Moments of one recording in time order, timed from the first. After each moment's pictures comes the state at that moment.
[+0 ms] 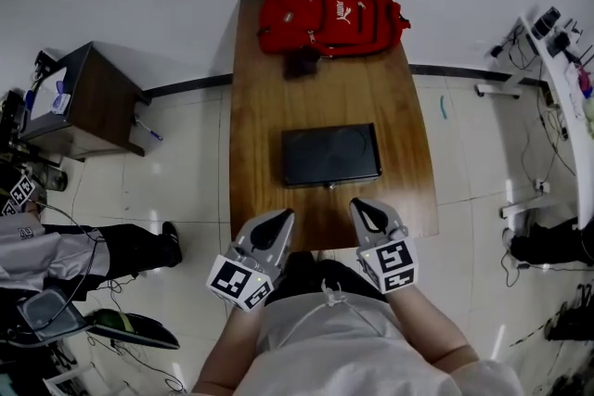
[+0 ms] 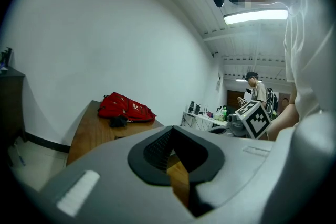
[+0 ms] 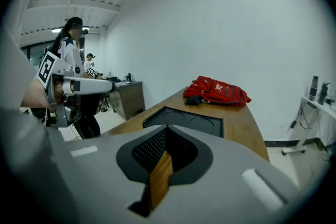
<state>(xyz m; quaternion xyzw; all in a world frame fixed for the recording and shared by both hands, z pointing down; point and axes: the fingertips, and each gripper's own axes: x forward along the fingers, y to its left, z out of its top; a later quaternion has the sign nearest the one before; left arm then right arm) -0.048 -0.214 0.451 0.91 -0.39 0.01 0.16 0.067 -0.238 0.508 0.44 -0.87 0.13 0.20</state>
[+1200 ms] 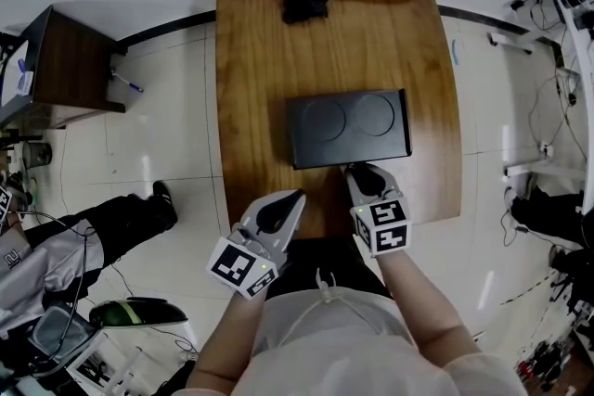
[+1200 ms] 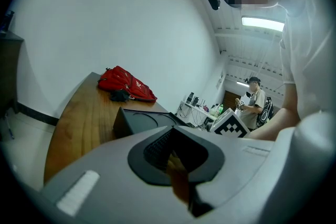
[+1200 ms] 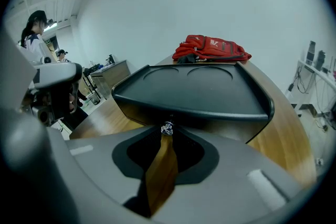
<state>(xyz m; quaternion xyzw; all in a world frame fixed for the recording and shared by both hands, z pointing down) -0.059 -0.251 0.530 0.90 -0.35 0.04 0.26 0.040 -0.284 0.644 0.45 -0.80 0.28 0.29</state>
